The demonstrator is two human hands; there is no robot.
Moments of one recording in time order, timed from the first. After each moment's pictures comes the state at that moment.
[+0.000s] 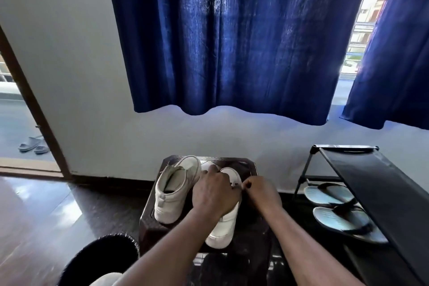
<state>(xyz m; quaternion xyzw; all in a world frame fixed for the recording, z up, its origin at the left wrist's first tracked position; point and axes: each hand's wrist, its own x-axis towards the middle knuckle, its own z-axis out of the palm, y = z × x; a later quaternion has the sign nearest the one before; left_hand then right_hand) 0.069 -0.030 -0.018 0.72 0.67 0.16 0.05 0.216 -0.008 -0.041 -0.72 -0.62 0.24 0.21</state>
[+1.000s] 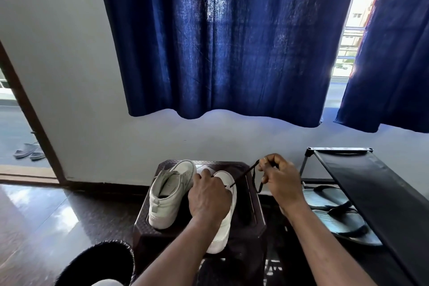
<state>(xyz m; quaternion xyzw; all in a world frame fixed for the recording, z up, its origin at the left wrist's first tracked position) 0.081 -0.030 -0.022 0.68 0.72 0.16 0.04 0.252 -0.036 0.016 -0.58 -0.54 0.27 0.55</state>
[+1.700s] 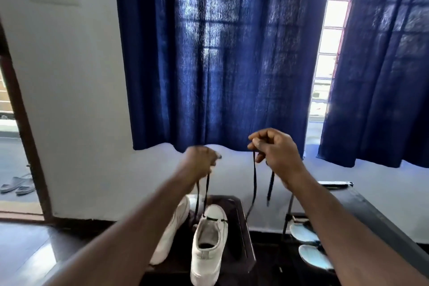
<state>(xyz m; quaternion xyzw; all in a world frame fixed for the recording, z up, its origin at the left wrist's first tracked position) 0.046 -0.002 0.137 0.62 0.57 0.42 0.35 0.258 -0.045 0.174 -0.51 -0.62 0.23 0.55</state>
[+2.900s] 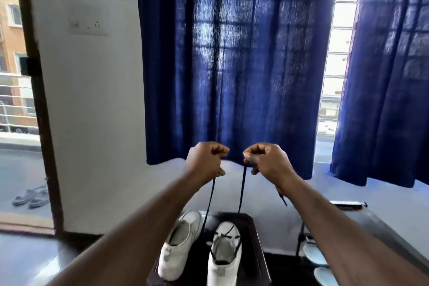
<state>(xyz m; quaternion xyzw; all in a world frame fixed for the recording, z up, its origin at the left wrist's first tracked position) 0.019 -0.035 0.190 0.63 0.53 0.49 0.29 0.210 -0.040 0.197 -0.56 -0.62 0.23 0.50</state>
